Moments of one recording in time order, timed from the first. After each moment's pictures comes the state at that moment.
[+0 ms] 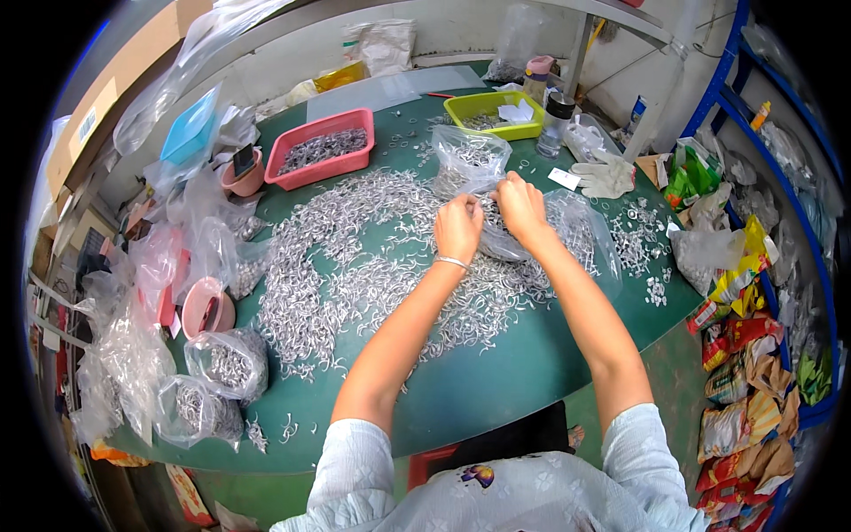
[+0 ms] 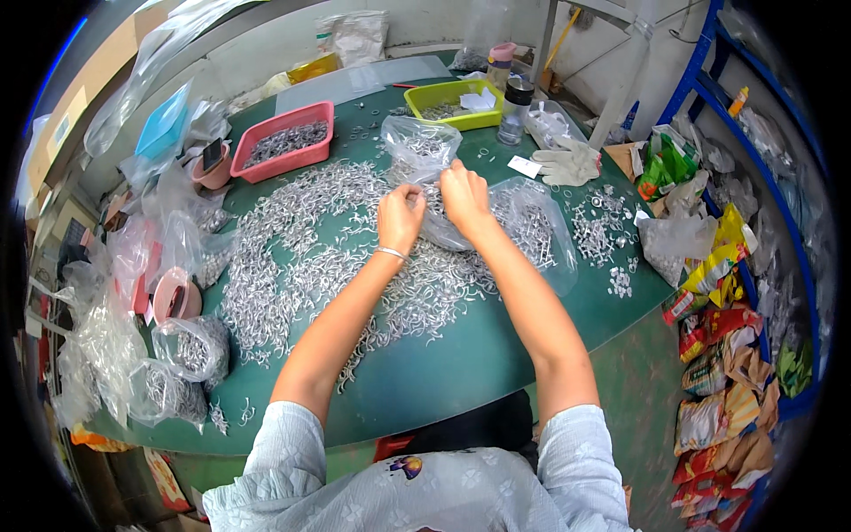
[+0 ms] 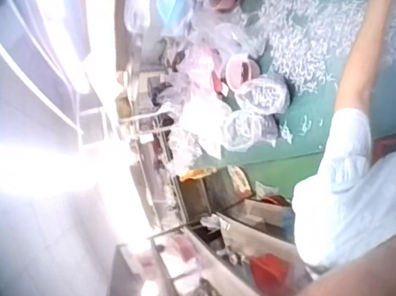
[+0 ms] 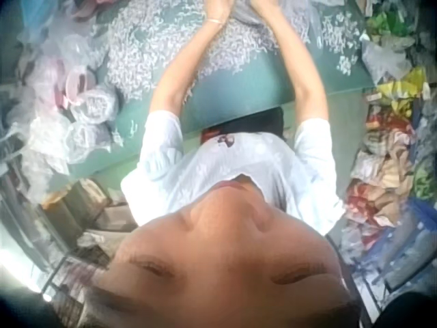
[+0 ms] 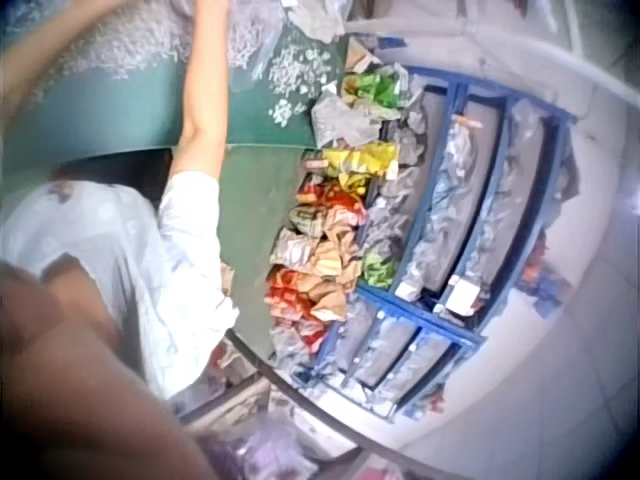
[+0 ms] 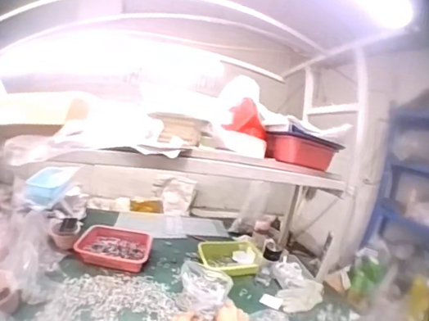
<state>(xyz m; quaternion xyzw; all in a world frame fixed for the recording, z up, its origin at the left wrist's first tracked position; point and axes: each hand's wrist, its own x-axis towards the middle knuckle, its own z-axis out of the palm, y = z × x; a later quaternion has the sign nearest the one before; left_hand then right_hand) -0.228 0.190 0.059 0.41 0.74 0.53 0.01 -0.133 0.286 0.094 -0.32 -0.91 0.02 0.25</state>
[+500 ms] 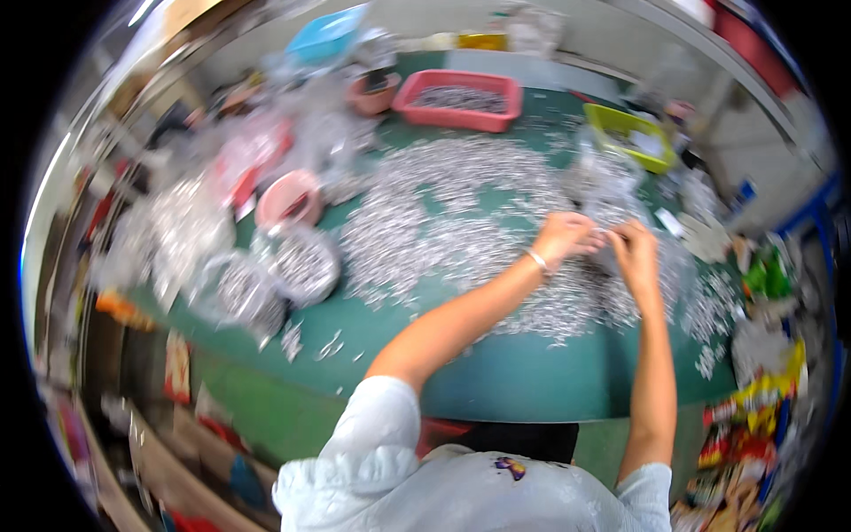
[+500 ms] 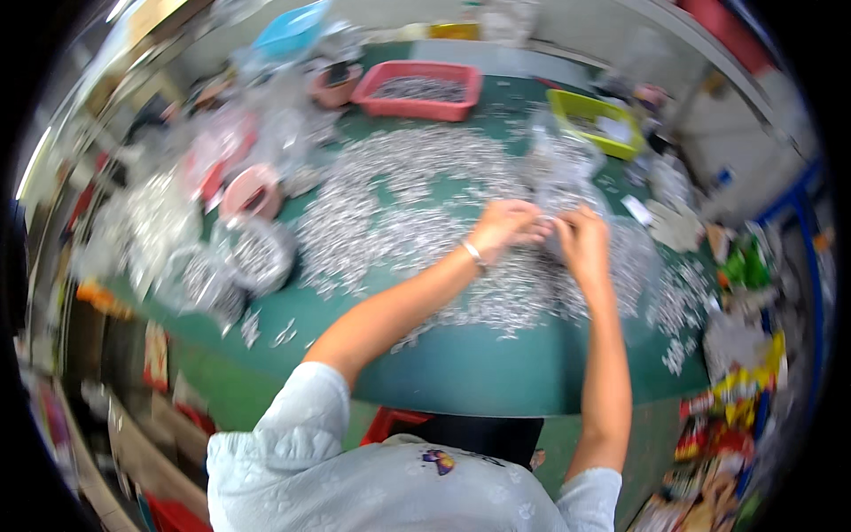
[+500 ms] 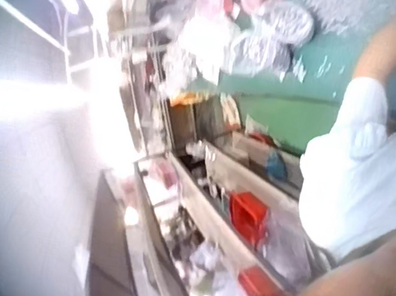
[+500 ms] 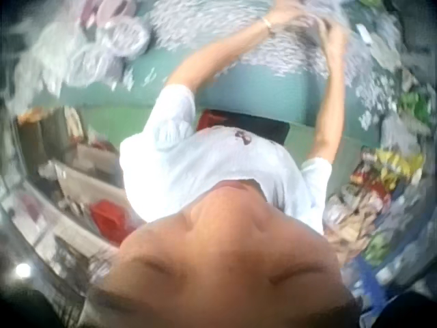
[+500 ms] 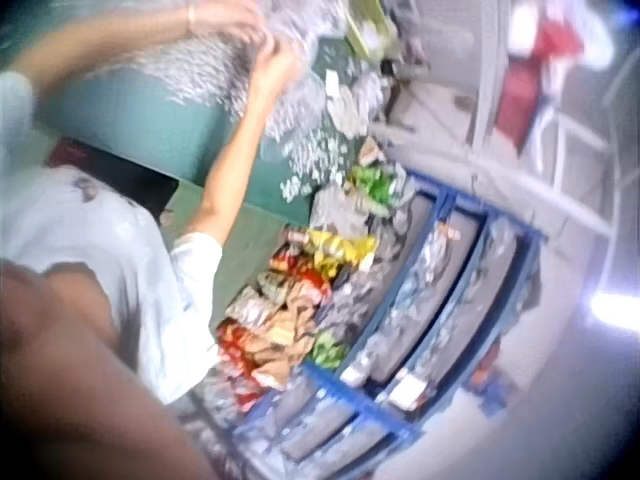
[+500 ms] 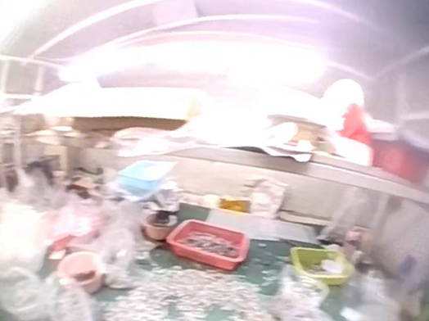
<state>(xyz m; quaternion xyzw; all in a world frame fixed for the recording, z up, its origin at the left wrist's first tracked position) -0.233 0.134 0.062 0.23 0.42 0.74 0.48 -0.098 0.238 0.110 -0.19 -0.91 0.21 0.31</state>
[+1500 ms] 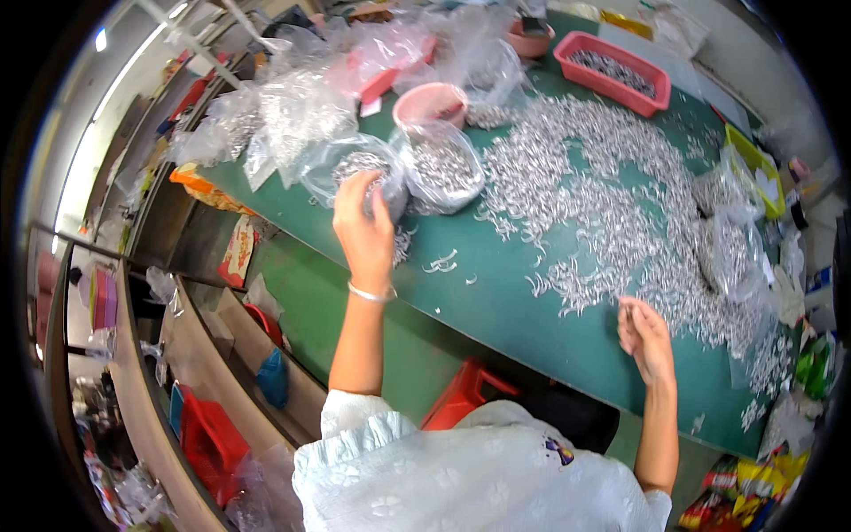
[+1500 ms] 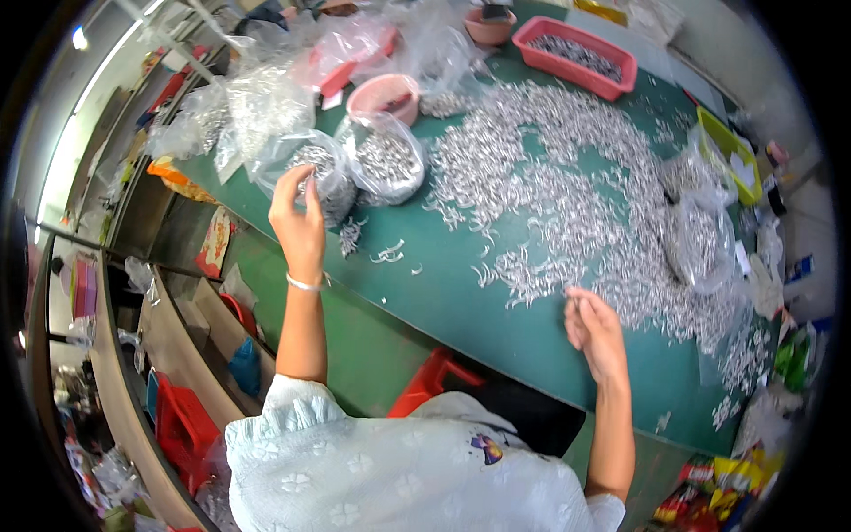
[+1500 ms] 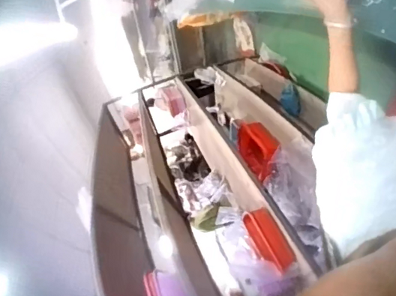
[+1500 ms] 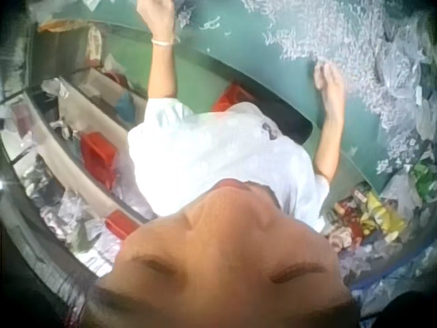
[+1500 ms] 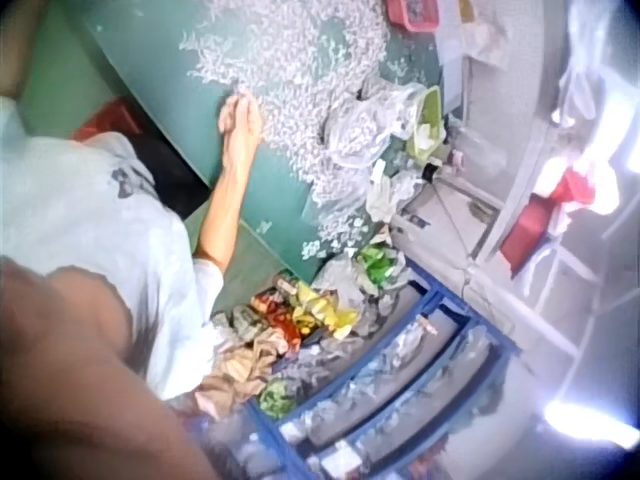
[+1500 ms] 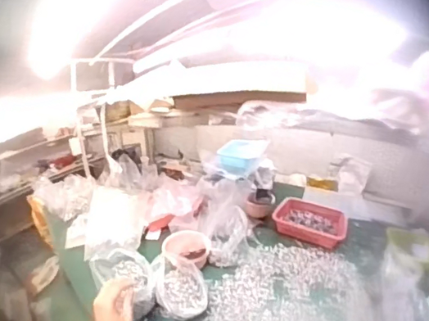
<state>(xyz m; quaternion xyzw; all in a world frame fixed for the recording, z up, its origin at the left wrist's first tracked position) -0.276 -0.277 0.118 0.14 0.85 0.32 -0.40 -0.059 0.080 0.056 -0.20 -0.58 0.79 -0.02</state>
